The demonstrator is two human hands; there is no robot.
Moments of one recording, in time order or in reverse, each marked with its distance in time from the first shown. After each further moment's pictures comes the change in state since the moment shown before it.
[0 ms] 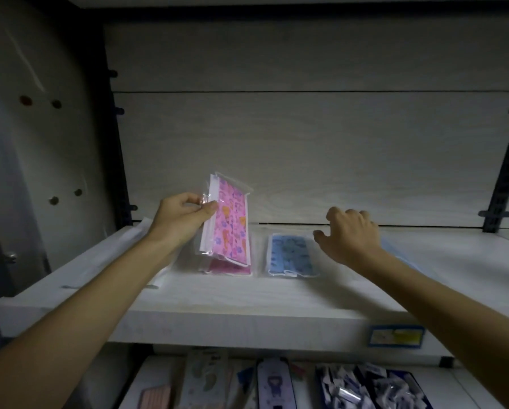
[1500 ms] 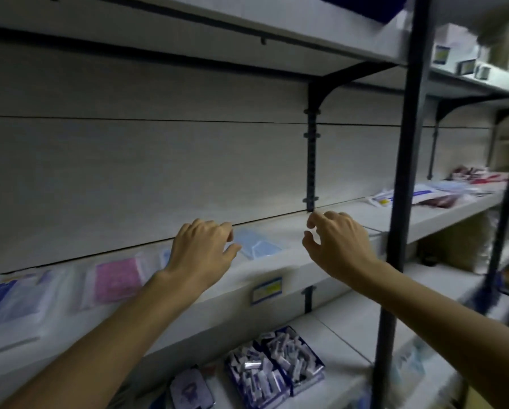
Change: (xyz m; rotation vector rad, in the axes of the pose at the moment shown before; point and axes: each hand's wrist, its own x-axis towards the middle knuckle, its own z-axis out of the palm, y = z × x) left_hand -0.109 0.062 0.115 0.807 -0.406 0.943; right_hand -0.159 0.093 -0.113 -0.181 0.309 0.121
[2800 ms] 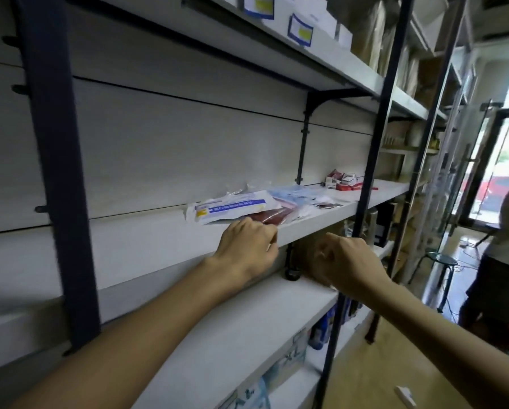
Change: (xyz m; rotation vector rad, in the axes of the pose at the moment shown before) left_hand 0.299 0.532 0.269 -0.331 -0.085 0.293; right_hand 0.027 0.600 0.002 -0.095 -0.213 0.285
